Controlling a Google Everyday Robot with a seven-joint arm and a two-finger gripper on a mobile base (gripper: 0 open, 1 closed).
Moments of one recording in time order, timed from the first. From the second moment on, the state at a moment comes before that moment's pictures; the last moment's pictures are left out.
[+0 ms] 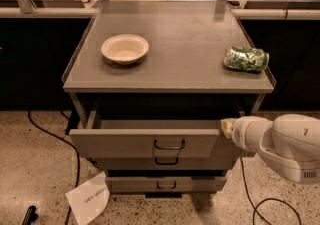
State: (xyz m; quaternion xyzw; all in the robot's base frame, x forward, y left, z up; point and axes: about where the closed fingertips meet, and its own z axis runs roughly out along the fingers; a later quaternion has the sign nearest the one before) arm 0.542 -0.218 0.692 -0.09 0.91 0.06 0.41
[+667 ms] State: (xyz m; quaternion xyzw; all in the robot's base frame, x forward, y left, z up) arm 0.542 -0.218 0.691 -0.09 0.91 0.06 0.40
